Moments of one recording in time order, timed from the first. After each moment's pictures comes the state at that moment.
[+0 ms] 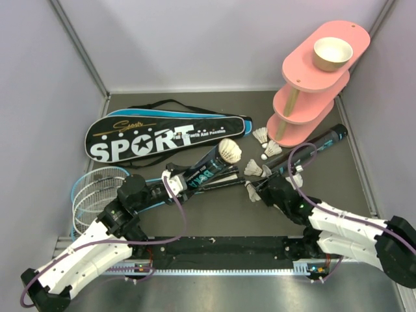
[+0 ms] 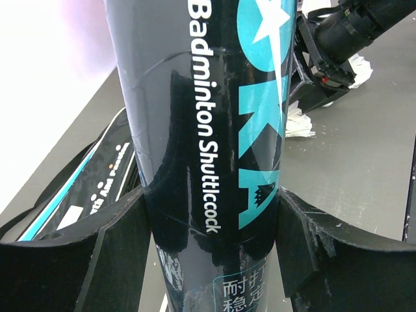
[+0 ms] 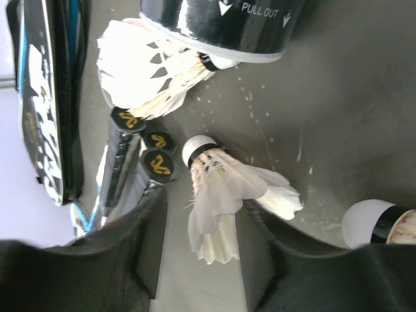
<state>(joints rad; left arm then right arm) -0.73 0.50 0.48 -0.06 0.36 0.37 0.80 0.93 0.26 -0.01 0.38 1.50</state>
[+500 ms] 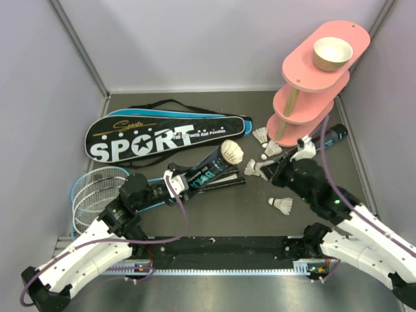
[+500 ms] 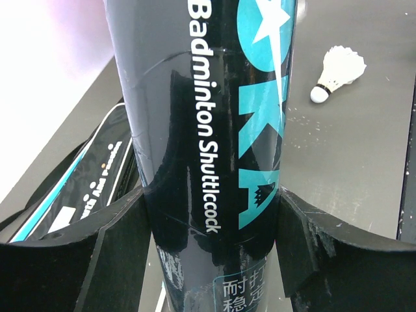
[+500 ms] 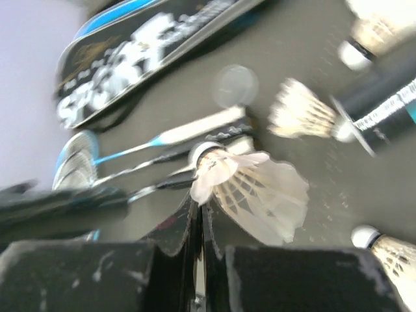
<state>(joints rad) -0.73 0.51 0.48 -0.06 0.38 0.37 0.78 0.67 0.57 -0.40 0.36 1.03</state>
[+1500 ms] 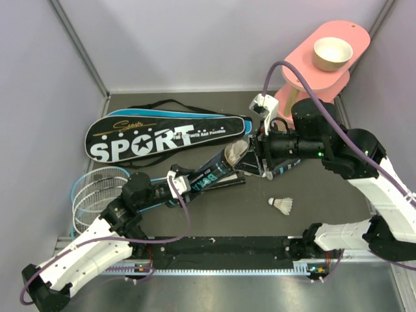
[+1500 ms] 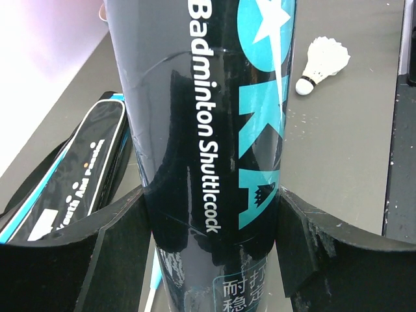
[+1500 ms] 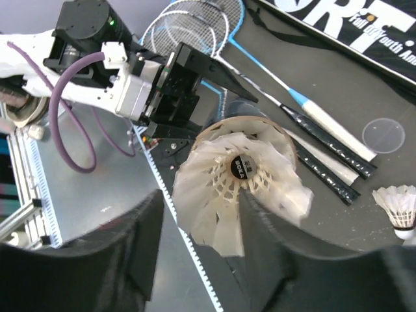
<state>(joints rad) -0.74 0.54 0.48 -0.07 0.41 0.37 0.94 1.20 1.81 -1.07 -0.27 0.26</state>
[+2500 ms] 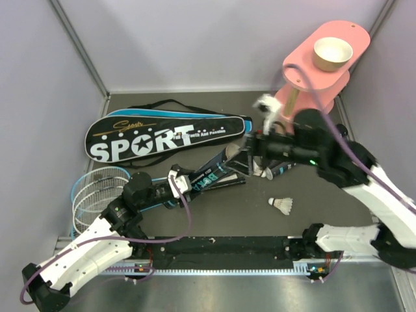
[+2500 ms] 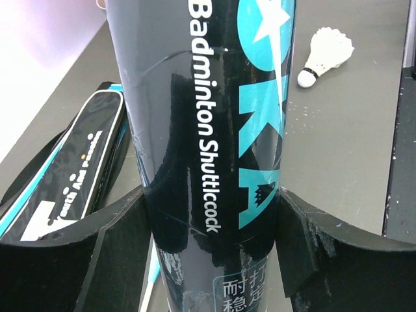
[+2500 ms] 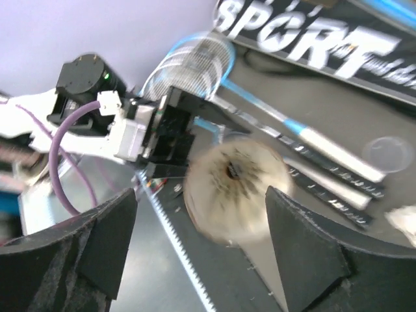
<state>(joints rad) -0.74 0.55 0.48 -0.09 0.40 0.37 0.95 1.16 1.61 -0.82 -0.24 0.40</state>
